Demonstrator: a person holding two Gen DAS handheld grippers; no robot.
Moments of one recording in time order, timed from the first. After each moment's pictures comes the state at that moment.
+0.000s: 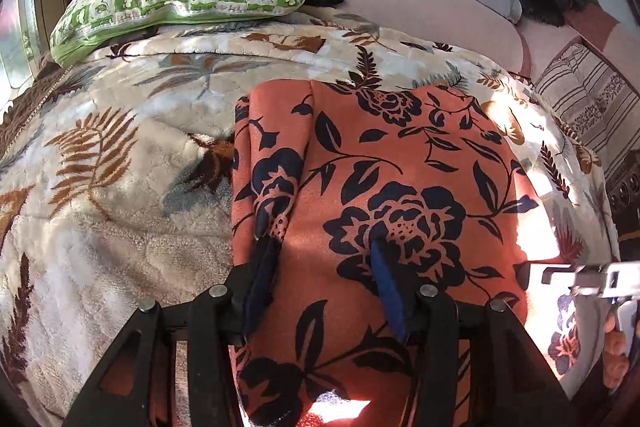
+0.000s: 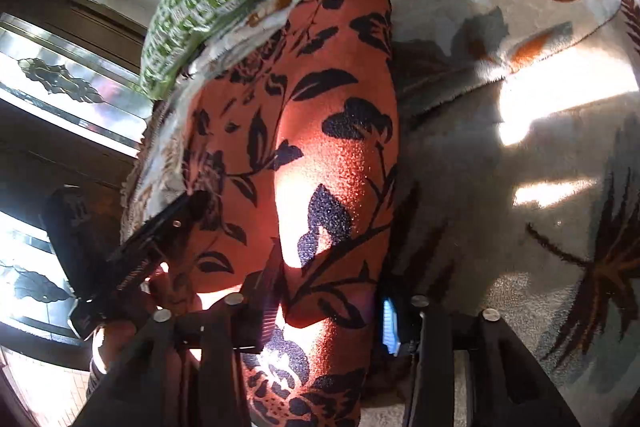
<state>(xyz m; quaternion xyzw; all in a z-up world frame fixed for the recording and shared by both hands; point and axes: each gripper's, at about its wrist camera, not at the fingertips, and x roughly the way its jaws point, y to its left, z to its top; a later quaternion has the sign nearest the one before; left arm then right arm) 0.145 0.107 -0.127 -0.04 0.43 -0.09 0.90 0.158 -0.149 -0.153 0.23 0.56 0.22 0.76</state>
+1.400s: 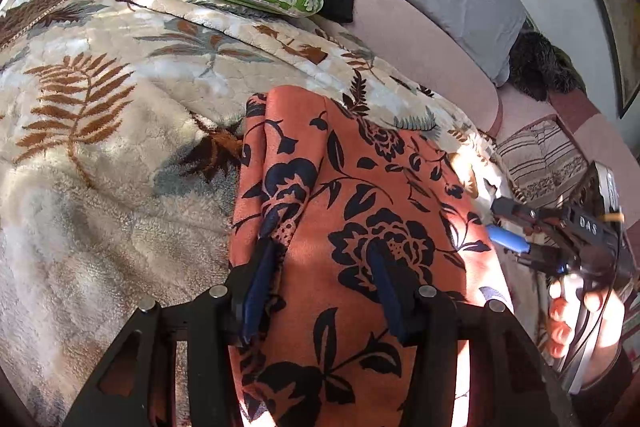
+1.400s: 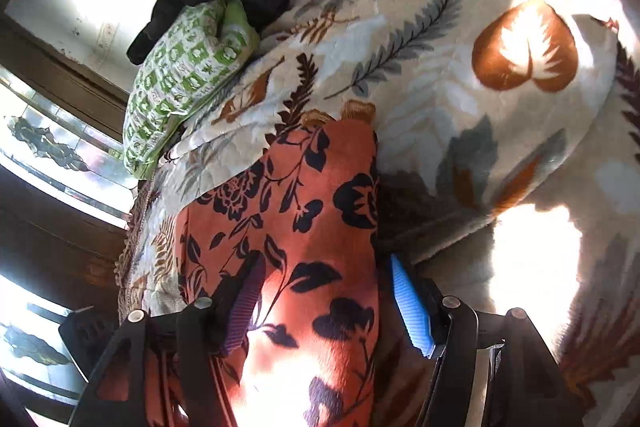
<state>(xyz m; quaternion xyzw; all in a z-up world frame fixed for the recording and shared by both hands) 0.148 0.152 -0.129 -0.22 0.42 -0.15 0.87 0.212 -0.163 -0.108 0.24 0.48 0.16 0.83</state>
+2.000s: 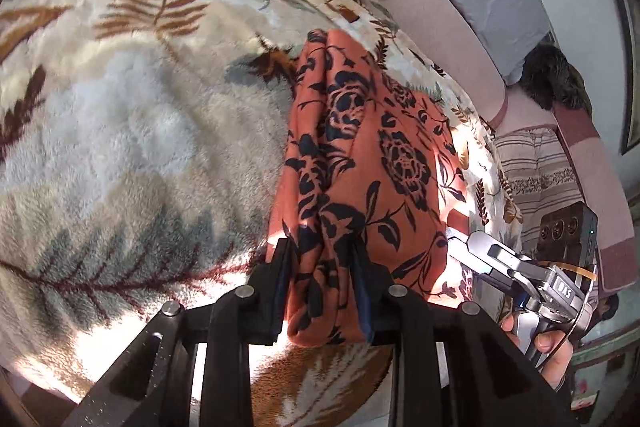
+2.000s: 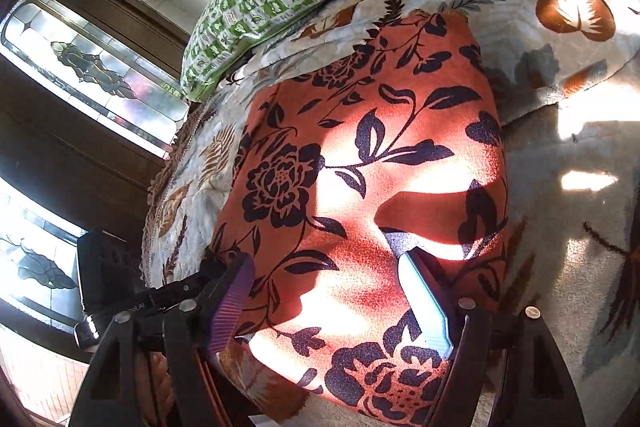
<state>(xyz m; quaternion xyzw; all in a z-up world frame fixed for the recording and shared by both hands) 0.089 0.177 -0.123 -0.27 0.49 -0.14 0.82 0.130 -0.112 -0.122 0.22 0.50 0.26 0.80</state>
